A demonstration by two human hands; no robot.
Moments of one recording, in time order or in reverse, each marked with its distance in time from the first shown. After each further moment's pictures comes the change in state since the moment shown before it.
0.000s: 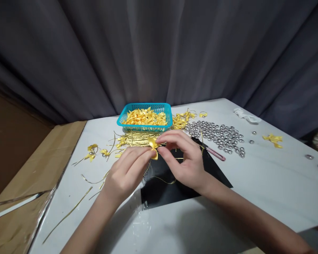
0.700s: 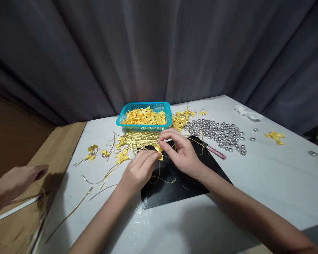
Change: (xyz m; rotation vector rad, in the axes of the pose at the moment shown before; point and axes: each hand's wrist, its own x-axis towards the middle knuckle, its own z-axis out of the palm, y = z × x) left_hand -0.019 0.000 0.041 -0.094 -0.066 -0.038; right_hand -0.005 0.042 0.000 0.124 -0.087 0.150
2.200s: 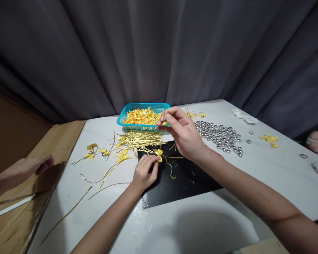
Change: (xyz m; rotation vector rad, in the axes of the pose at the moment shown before) left_hand -0.044 -0.002 0.050 -0.180 0.179 -0.280; right_hand 0.039 -0.017 0.003 0.586 0.030 0.232
